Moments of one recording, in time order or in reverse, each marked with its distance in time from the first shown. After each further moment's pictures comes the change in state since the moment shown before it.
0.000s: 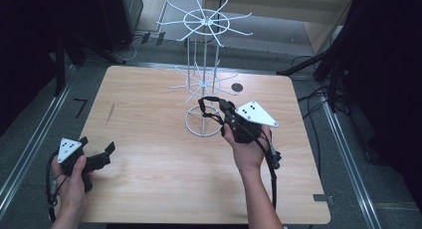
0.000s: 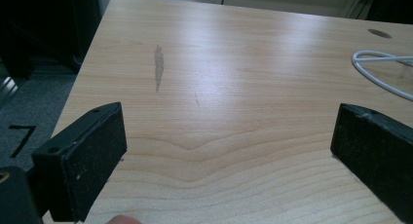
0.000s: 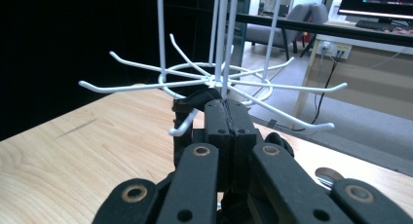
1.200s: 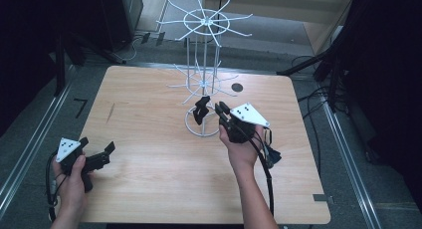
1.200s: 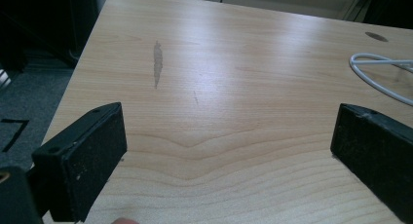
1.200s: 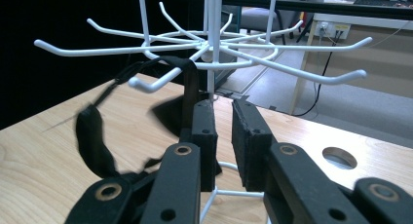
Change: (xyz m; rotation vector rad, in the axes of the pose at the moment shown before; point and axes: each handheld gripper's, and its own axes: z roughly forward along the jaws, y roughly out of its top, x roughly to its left) left arm 0.002 0.000 0.000 0.013 -0.016 -0.028; right arm 0.000 -0.024 0.019 0.035 -0.022 0.044
